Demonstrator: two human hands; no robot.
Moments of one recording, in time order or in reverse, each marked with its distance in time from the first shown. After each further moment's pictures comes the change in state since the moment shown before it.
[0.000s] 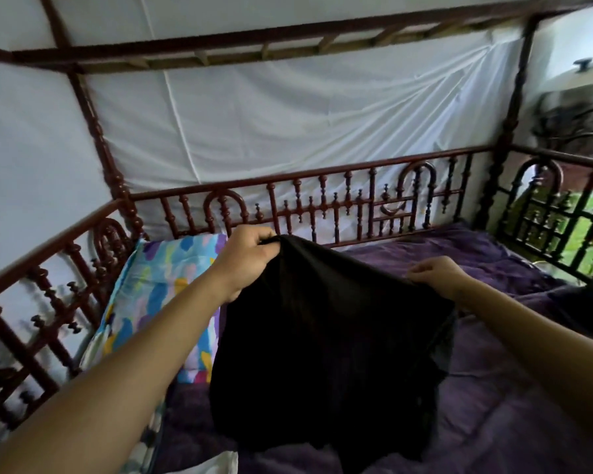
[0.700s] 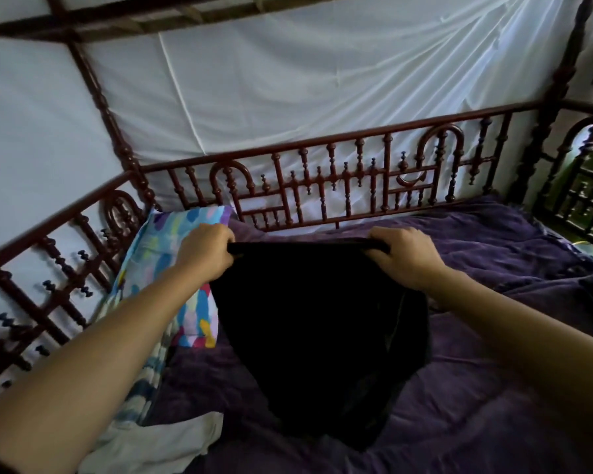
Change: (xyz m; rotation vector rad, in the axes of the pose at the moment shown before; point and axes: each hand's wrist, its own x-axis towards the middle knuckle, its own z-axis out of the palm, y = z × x) left_hand 0.034 -0.029 0.056 1.042 0.114 -0.109; right_hand 0.022 0.014 -0.024 -0.368 0.057 -0.728
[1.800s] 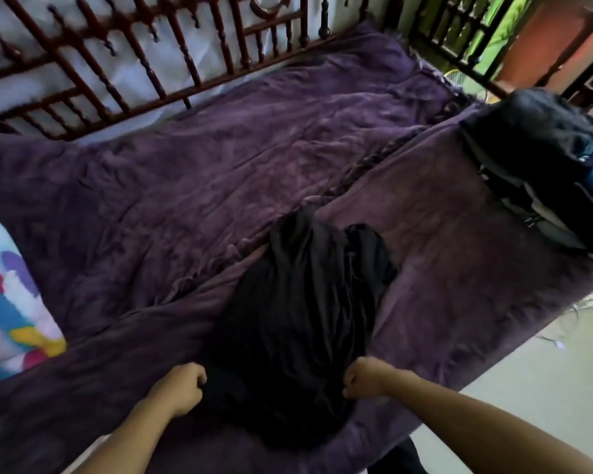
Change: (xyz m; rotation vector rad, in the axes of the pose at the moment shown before) left_hand -0.065 0.017 0.388 0.025 -1.252 0.087; right_hand -0.269 0.149 0.251 0.253 -1.221 0.992
